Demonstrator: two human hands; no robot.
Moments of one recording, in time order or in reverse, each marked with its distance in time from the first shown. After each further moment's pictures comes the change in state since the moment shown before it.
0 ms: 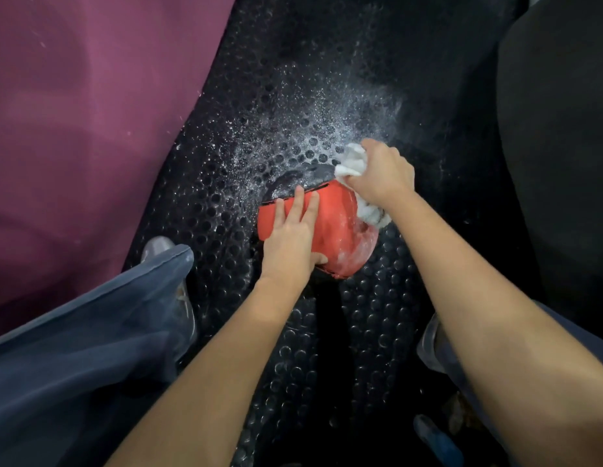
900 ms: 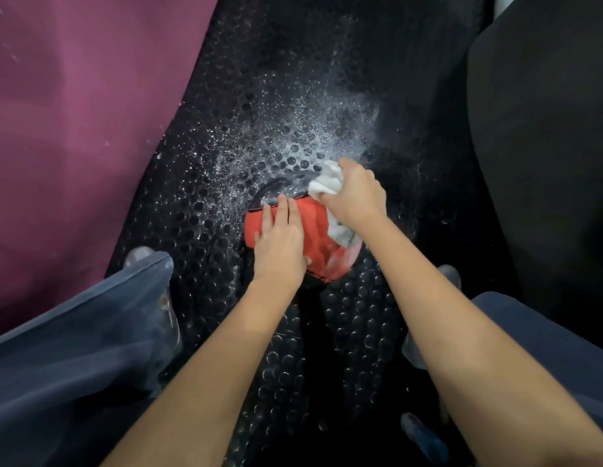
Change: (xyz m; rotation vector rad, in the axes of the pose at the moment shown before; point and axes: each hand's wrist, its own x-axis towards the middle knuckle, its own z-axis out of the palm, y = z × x) left_hand 0.001 0.015 -0.001 -0.009 0.013 -0.011; right_hand -0.022 0.001 0.008 0.122 -0.005 0.028
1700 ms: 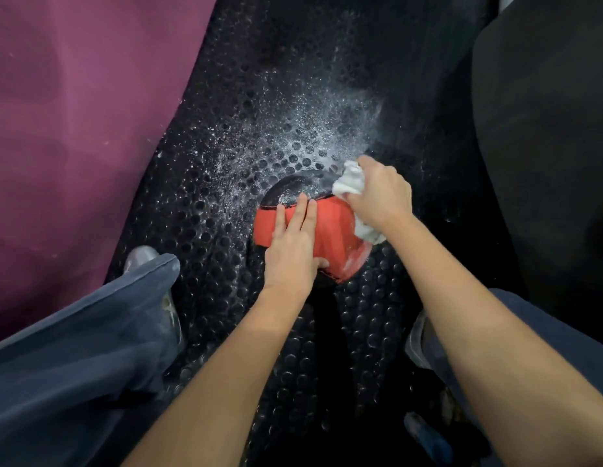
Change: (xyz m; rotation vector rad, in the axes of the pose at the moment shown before) left_hand -0.004 0.006 0.014 -0.026 0.037 0.062; right_hand -0.002 0.020 -0.015 -0.170 0.059 -0.055
